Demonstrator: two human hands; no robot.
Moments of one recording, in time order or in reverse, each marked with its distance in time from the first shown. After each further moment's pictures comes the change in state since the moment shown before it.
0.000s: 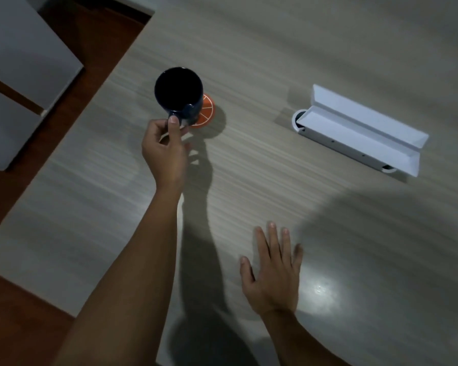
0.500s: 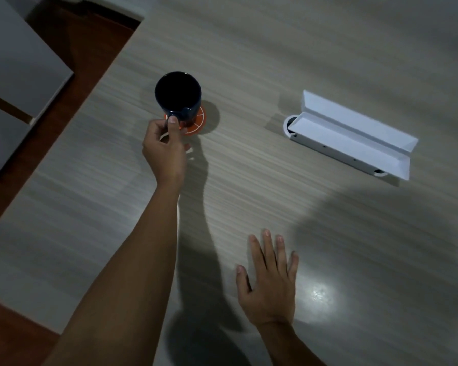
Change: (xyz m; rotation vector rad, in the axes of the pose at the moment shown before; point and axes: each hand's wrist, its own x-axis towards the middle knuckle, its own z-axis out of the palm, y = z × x) left_hand 0.018 -0.010 0.027 0.048 0.001 0.026; right_hand 0.000 0.003 0.008 0.043 0.036 0.015
